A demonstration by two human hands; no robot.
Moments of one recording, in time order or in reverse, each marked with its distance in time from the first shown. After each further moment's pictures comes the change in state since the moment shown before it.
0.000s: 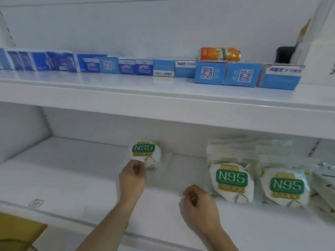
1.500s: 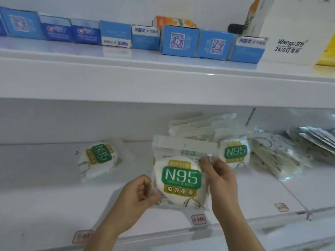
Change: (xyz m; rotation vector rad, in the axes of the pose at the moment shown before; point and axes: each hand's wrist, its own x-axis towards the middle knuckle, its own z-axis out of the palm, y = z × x) left_hand -0.073 0.019 0.016 -0.332 -0.974 0.067; right_hand -0.033 -0.031 -0.098 0.701 0.462 0.251
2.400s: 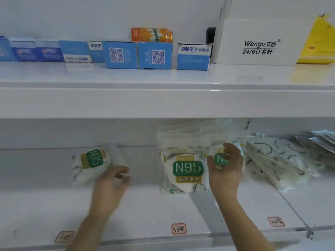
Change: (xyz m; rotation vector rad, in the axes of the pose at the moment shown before) left_hand 0.033 -0.007 0.000 0.560 0.618 0.137; right_hand 0.087 0.018 -0.055 -0.369 0.271 -0.403
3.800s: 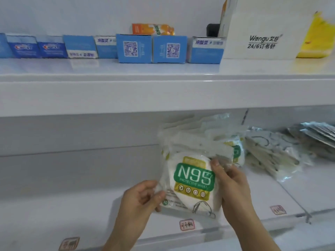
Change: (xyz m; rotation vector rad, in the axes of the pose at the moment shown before) left_hand -0.052 0.080 -0.004 -0.711 -0.387 -0.251; right_hand -0.047 -0.051 -0.032 0.485 -0.248 0.549
